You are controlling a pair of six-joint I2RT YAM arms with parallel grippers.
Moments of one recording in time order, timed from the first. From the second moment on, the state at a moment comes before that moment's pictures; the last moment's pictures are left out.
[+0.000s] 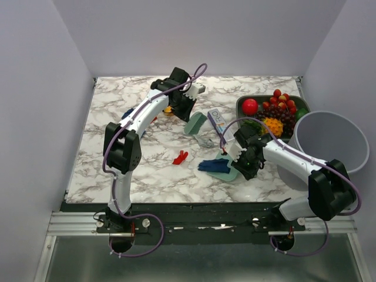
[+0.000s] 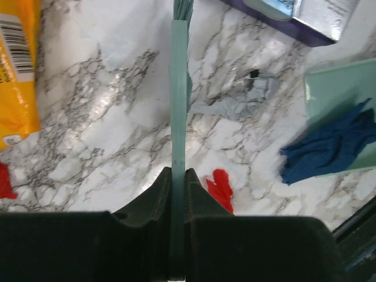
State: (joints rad) left arm -0.47 2.05 1.94 -0.96 0.29 0.19; right arm 0.52 1.41 0.86 -0.89 -0.08 -0.52
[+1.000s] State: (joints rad) left arm -0.44 1.75 1.71 -1.02 0.43 0.19; right arm 0.52 1.47 0.92 -0.88 -0.10 -0.59
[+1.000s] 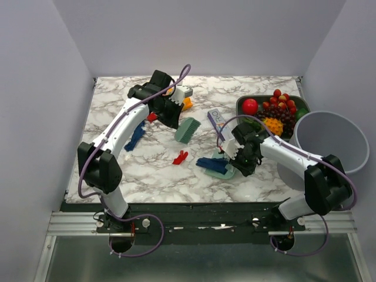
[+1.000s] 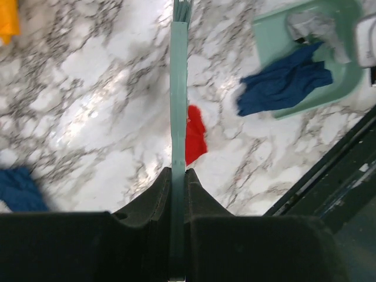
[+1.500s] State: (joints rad) left arm -0.42 1.61 1.46 -1.10 0.07 0.28; right arm 0.60 1.49 0.91 -0.89 -0.06 -0.68
